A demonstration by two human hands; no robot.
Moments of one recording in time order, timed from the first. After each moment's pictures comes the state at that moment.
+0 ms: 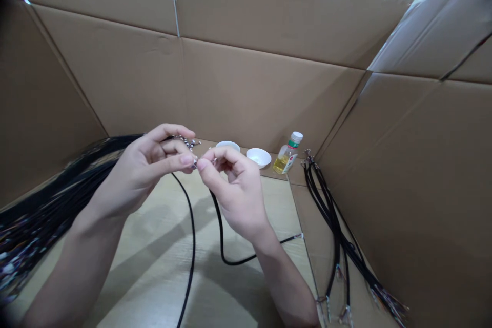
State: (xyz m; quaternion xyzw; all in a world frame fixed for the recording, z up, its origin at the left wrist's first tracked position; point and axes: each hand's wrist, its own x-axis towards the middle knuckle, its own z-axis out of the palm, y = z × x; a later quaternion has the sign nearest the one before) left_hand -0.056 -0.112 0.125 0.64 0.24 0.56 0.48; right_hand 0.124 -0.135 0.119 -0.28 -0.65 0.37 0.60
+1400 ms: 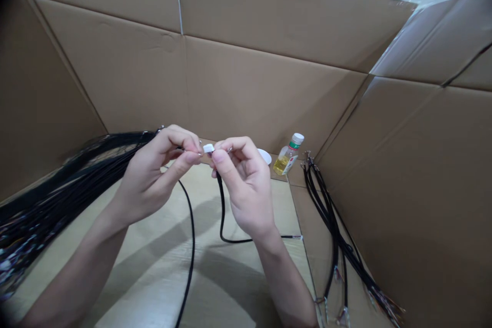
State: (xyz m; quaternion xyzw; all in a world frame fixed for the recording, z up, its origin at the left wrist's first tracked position) left_hand -0.050 -0.117 0.119 0.78 0.24 0.55 0.18; right_hand 0.123 -0.131 0.112 -0.18 -0.58 0.44 0.66
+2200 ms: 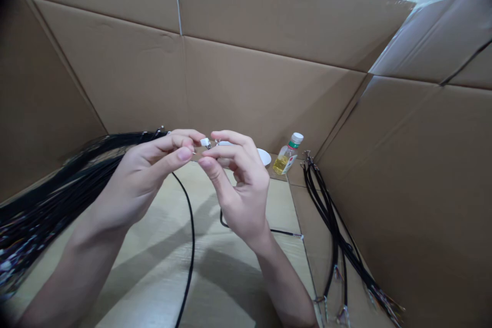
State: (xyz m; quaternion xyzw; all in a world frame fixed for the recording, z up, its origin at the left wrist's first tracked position) left_hand -0.045 -0.128 0.129 0.65 0.25 0.56 0.45; right_hand 0.120 -0.135 0.110 -0.23 -0.66 0.20 0.68
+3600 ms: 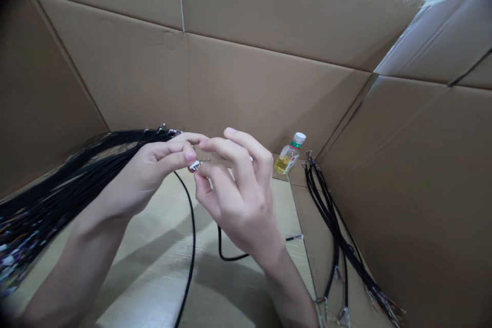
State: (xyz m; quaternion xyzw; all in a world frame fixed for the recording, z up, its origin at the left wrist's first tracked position) left_hand -0.056 -0.118 0.127 0.70 0.31 0.50 0.40; right_hand 0.132 -0.152 0.123 -0.32 -0.78 -0.23 0.49
